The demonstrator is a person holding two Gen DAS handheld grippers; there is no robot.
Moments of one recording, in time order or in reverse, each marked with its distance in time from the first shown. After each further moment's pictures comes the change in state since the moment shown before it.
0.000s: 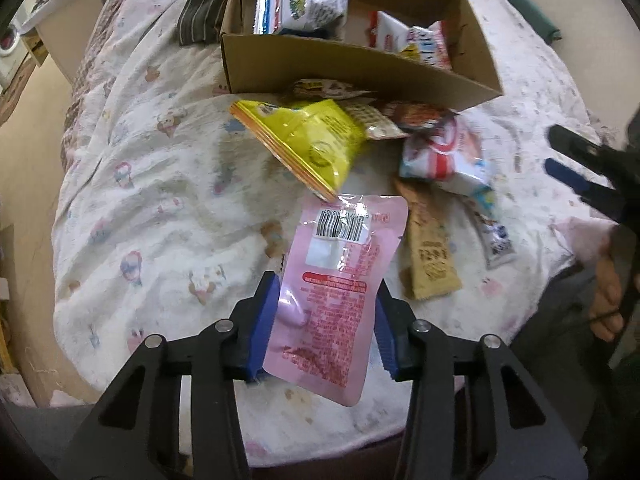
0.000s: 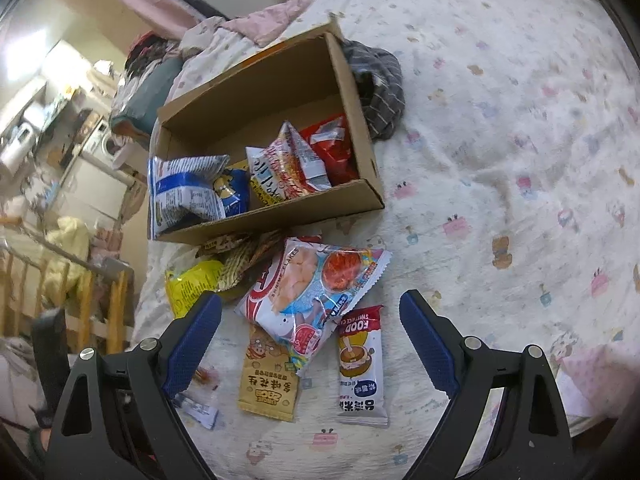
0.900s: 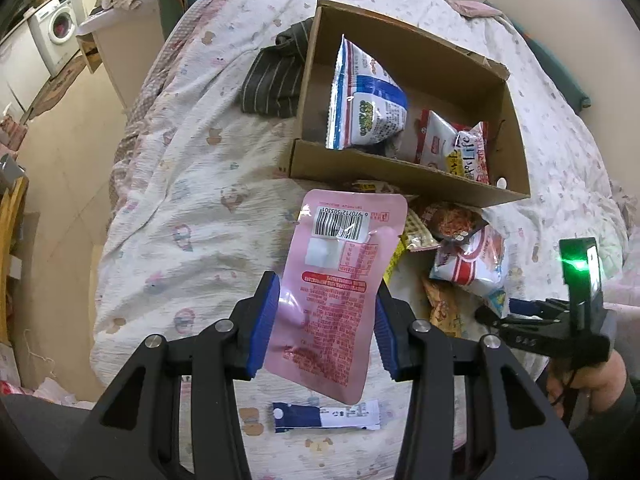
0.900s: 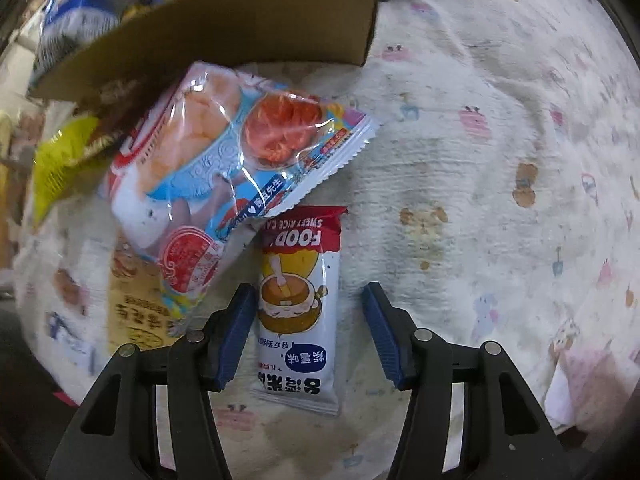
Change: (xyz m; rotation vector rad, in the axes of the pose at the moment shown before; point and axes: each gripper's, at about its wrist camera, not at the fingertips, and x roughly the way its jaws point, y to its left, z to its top) left arm -0.024 0.025 0.039 -0.129 -0.214 0.104; right arm 0.099 0.007 -0.036 -0.250 0.388 -0.380
